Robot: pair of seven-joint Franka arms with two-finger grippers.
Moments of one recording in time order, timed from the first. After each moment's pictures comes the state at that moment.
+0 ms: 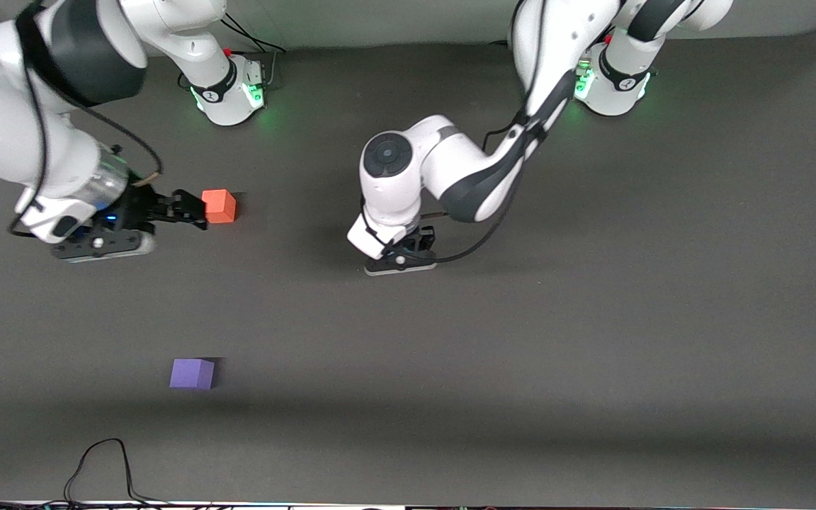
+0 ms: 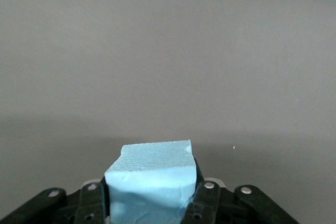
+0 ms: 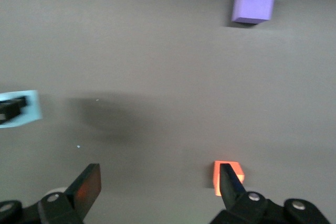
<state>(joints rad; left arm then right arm) -0.74 0.78 -0.16 -1.27 0.16 2.10 -1.03 0.18 0.06 0.07 -1.73 0.07 1.74 0.17</state>
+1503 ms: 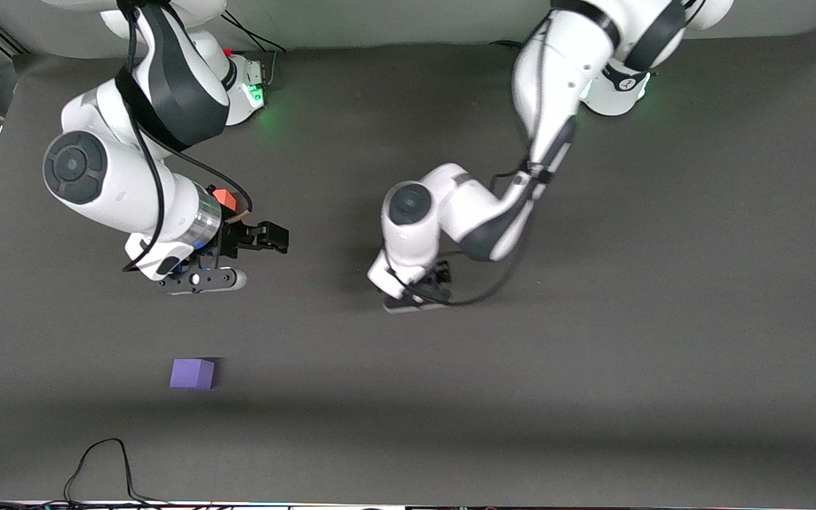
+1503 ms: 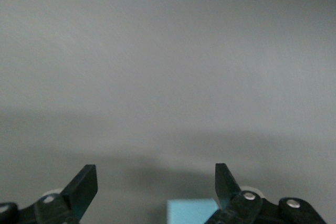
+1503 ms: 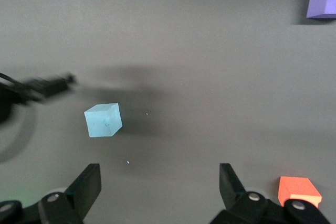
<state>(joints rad) -0.58 0.83 -0.14 -1.23 0.14 2.15 -0.92 0.29 0.29 0.08 -1.55 0.16 1.79 0.32</state>
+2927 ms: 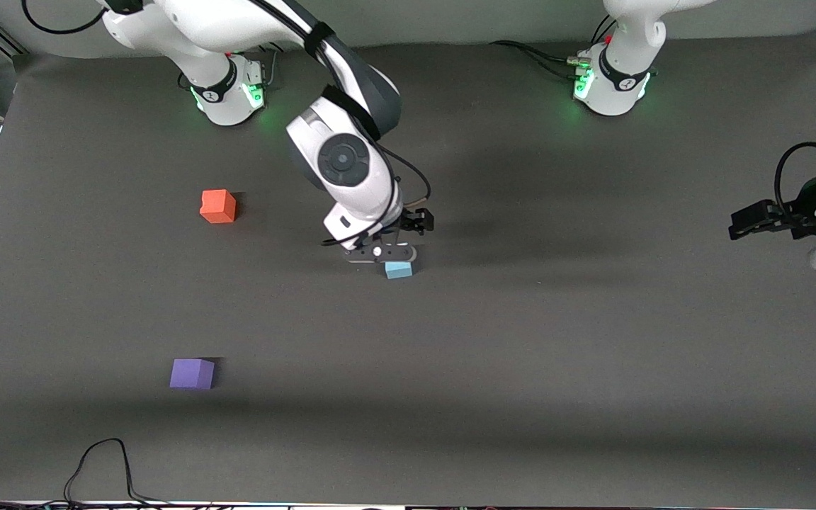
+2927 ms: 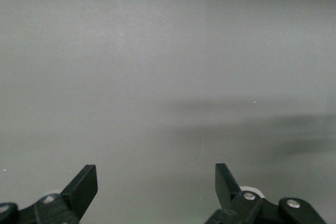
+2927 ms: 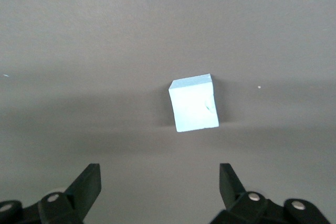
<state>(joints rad) 0.19 0.08 -0.18 -1.60 0.00 1.62 0.01 0.68 0.56 0.07 -1.53 0.15 2.06 0.74</state>
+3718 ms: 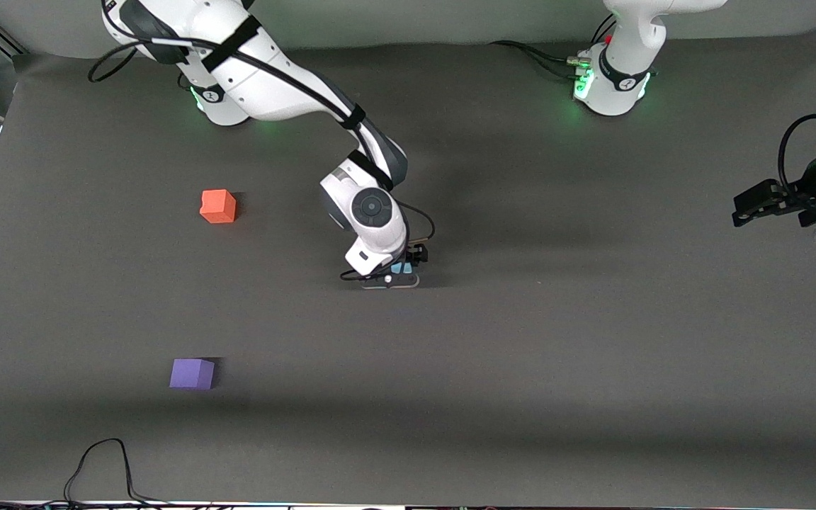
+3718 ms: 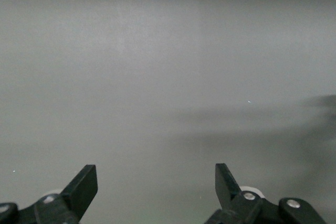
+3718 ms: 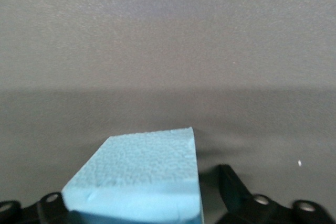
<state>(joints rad) -0.05 0.04 0.03 -1.58 0.00 1.60 0.01 0.68 0.78 0.07 -1.66 0.01 2.43 0.73</state>
